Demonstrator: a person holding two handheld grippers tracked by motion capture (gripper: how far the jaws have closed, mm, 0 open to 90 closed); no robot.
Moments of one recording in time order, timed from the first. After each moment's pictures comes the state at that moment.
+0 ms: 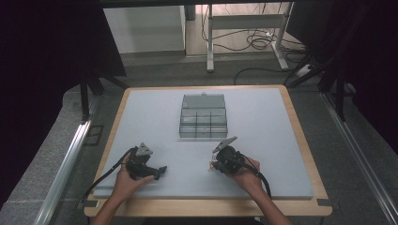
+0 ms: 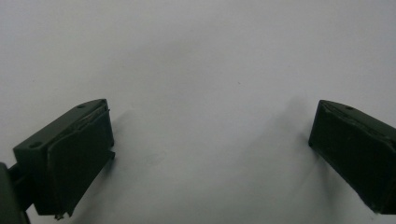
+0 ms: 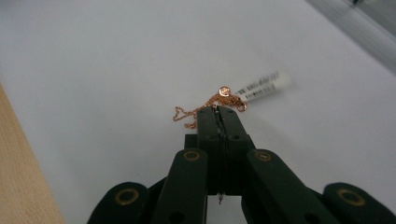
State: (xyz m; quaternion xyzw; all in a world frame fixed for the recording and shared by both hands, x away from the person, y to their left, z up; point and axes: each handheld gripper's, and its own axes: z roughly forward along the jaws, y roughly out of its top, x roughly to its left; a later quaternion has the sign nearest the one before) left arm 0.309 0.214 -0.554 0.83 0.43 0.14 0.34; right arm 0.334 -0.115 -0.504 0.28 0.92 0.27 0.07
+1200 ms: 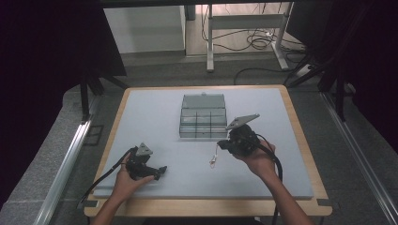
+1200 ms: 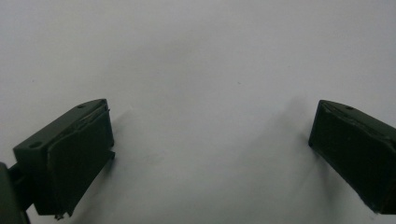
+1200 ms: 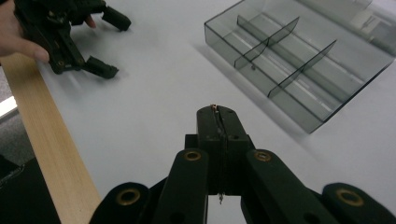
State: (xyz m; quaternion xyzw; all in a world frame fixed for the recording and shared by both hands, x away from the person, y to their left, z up) left arm 0.309 0.214 -0.554 0.82 0.43 0.14 0.34; right arm 0.338 -0.139 -0.404 0.29 0.88 0.36 0.10
